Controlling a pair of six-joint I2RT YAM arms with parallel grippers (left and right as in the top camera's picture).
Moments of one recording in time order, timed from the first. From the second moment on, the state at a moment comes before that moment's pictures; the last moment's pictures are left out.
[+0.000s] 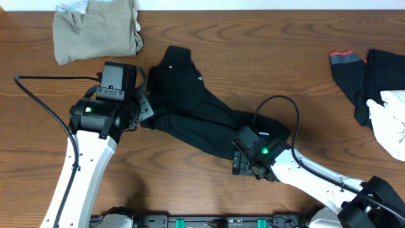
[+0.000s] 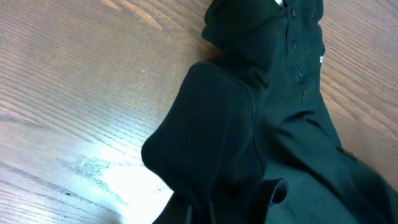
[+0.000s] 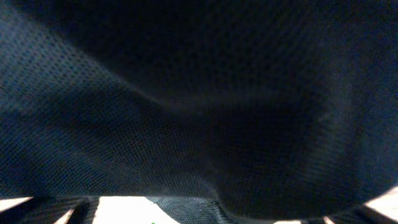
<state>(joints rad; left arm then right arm) -0.18 1.27 1.23 -1.07 -0.07 -0.59 0.74 1.47 0.66 -0.66 0.03 0.88</state>
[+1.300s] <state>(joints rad) -0.18 1.08 1.27 -1.10 -0.07 -0.58 0.50 1.20 1.04 -1.06 0.10 0.84</state>
